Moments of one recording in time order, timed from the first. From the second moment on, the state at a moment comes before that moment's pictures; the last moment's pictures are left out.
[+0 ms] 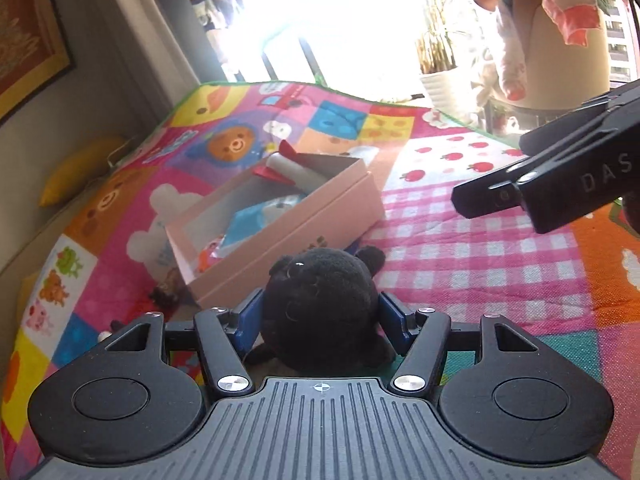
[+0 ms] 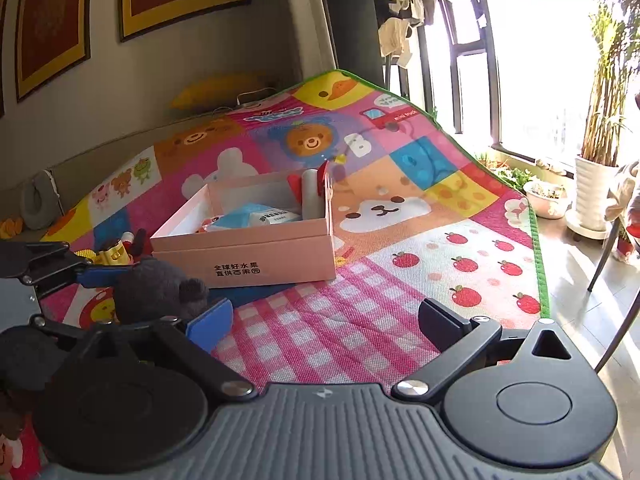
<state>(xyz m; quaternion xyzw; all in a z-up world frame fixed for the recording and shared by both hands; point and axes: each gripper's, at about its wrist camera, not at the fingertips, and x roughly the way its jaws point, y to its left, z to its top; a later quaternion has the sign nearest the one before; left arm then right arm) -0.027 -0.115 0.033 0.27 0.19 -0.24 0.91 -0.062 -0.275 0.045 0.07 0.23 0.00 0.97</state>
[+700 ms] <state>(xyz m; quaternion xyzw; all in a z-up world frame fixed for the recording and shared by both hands) -0.043 -0.072 0.053 0.15 0.19 -0.32 0.92 -0.024 -0.274 0.028 0.07 0.29 0.03 0.96</state>
